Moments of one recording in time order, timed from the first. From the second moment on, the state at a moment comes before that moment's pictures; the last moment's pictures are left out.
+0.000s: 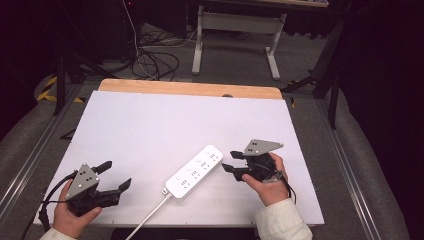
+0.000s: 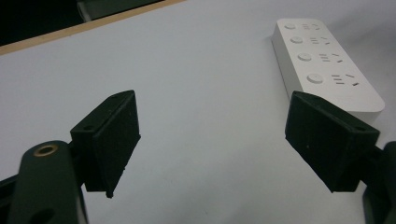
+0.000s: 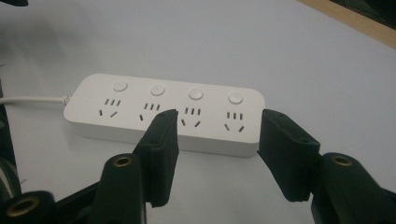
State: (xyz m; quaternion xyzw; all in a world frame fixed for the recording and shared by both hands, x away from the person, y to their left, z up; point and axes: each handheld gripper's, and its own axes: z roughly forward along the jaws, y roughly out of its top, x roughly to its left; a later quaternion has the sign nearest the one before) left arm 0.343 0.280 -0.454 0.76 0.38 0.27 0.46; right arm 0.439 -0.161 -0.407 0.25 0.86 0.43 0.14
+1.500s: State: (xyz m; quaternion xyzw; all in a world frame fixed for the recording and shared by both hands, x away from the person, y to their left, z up) left arm 0.343 0.282 -0.454 0.76 0.38 0.27 0.46; right arm 0.471 -0.070 -0.405 0.16 0.91 0.39 0.07
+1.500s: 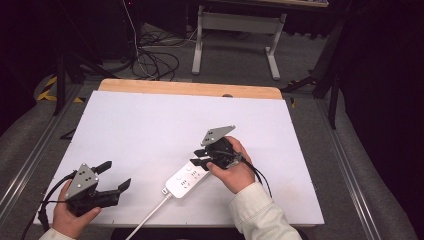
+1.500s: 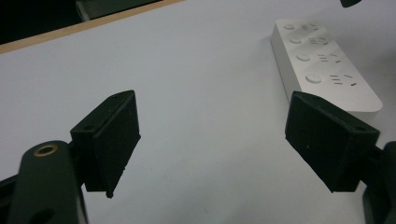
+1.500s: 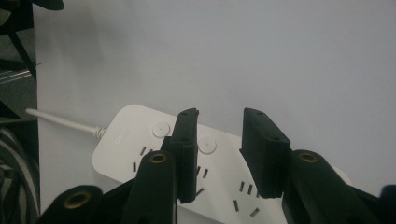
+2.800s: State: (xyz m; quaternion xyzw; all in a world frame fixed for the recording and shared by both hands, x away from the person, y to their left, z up) left arm 0.344 0.282 -0.454 0.76 0.38 0.26 0.46; right arm 0.481 -0.040 -0.439 0.16 0.93 0.31 0.05
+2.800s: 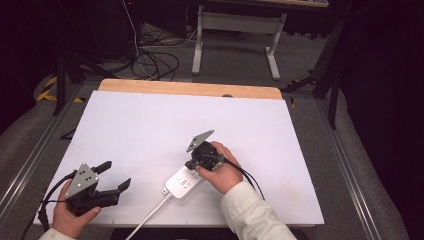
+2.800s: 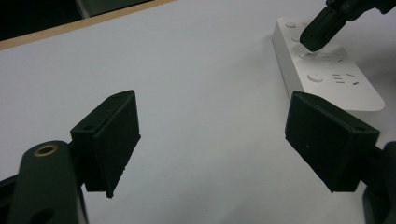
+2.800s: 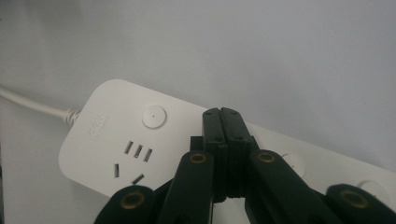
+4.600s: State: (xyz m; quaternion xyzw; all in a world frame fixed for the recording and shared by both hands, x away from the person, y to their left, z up) left arm 0.344 0.280 -0.455 0.76 0.38 0.26 0.45; right arm 0.476 -0.035 -0.447 0.17 0.93 0.31 0.06
